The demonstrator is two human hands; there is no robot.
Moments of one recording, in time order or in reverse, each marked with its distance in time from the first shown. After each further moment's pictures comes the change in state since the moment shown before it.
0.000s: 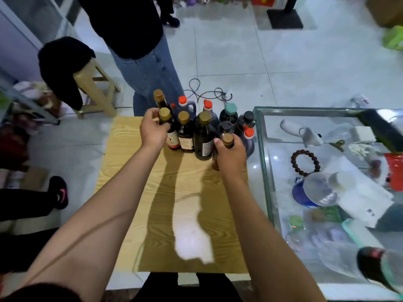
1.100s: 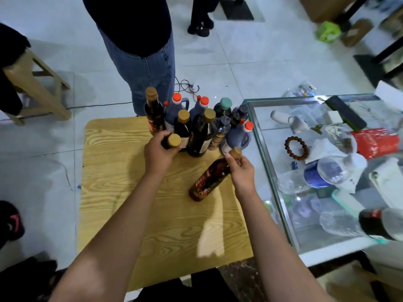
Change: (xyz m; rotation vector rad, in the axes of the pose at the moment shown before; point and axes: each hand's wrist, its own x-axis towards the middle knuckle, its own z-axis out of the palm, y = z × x) left_hand -0.004 -0.071 -0.012 0.056 -0.283 0.244; right_hand -0.030 0.054 0.001 0.209 0.119 0.111
